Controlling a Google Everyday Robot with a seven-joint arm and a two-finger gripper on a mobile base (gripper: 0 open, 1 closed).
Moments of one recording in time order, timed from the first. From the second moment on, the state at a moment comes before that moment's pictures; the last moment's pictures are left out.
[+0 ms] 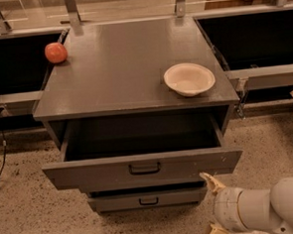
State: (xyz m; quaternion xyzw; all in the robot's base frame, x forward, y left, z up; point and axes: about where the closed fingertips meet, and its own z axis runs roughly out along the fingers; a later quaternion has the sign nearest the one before) arm 0.360 -0.126 0.635 -0.57 0.74 0.14 0.34
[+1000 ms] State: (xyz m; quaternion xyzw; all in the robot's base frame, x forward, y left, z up) arm 0.397 -0.113 0.624 -0.58 0.71 0.15 0.37
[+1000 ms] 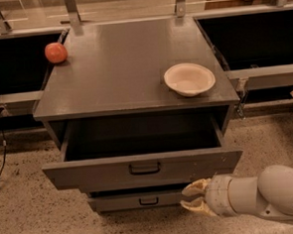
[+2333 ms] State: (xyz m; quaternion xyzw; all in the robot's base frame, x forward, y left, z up) arm 0.441 -0.102 0.629 -0.60 0.68 0.14 0.41
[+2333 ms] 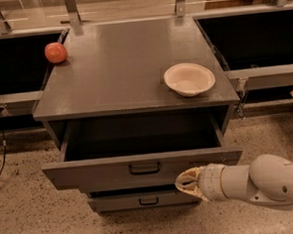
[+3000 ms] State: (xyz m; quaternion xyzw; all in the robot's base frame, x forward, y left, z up) arm 0.441 -0.102 0.629 -0.60 0.68 0.14 0.41
